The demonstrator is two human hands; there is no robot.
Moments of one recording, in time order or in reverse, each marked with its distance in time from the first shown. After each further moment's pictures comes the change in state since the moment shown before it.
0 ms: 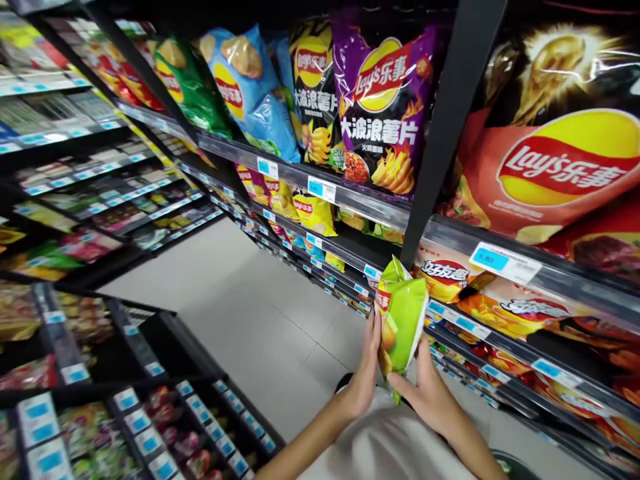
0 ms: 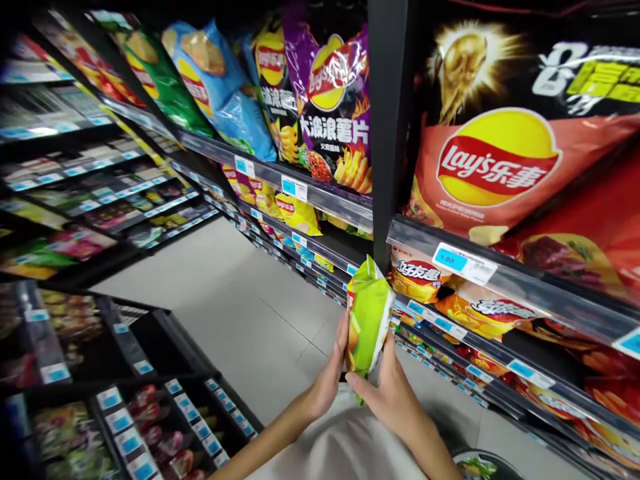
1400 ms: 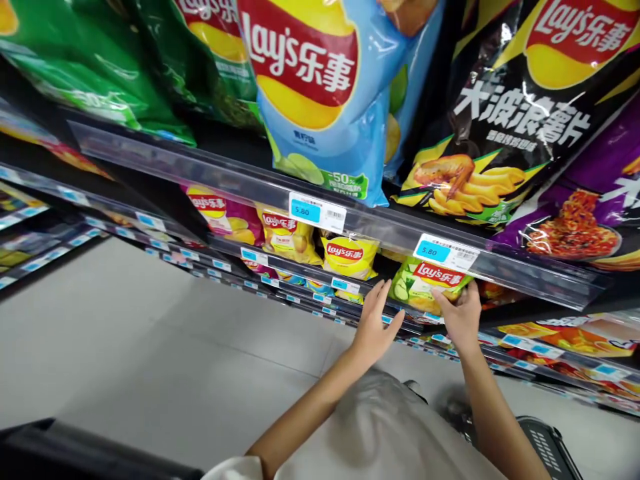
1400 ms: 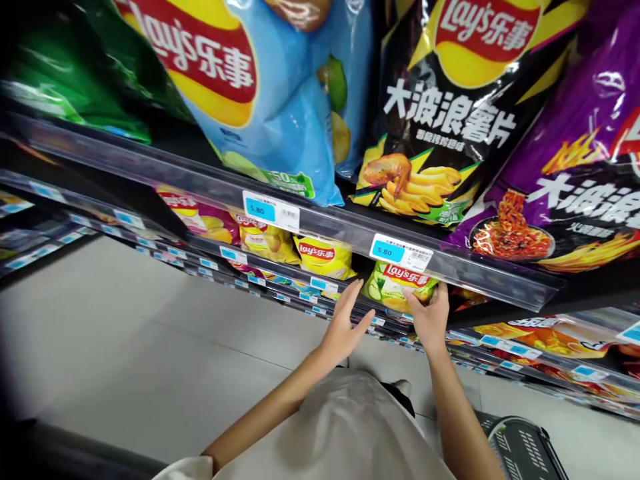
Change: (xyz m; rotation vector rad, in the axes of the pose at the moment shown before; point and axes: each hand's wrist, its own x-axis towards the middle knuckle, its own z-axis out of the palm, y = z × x) left_hand 0.231 0.100 -0.219 0.424 -0.200 0.245; right_hand 0.290 -0.028 0.105 0.065 0.925 -0.065
